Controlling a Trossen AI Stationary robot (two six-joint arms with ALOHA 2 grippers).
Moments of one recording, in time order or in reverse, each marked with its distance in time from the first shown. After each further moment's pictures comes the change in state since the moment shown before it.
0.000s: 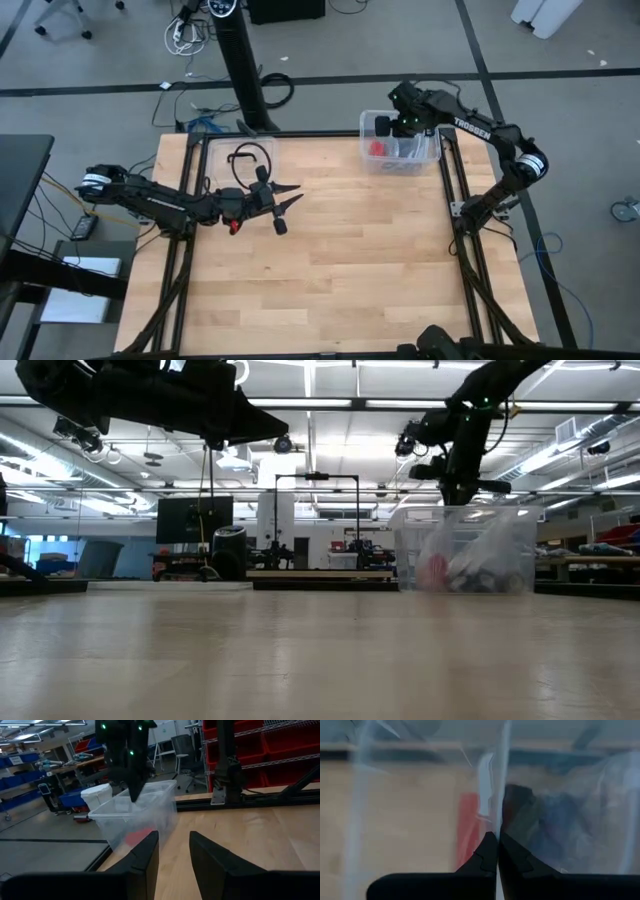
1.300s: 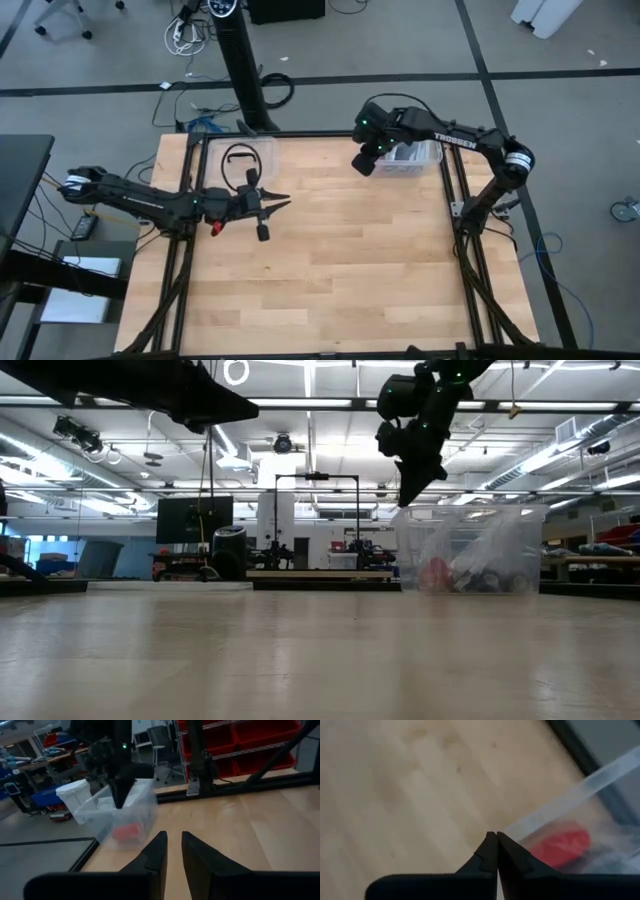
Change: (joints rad) left arm -0.060 -0.255 0.000 -0.342 0.067 -0.013; right arm 0.327 0.085 0.117 0.012 -0.040 -0.613
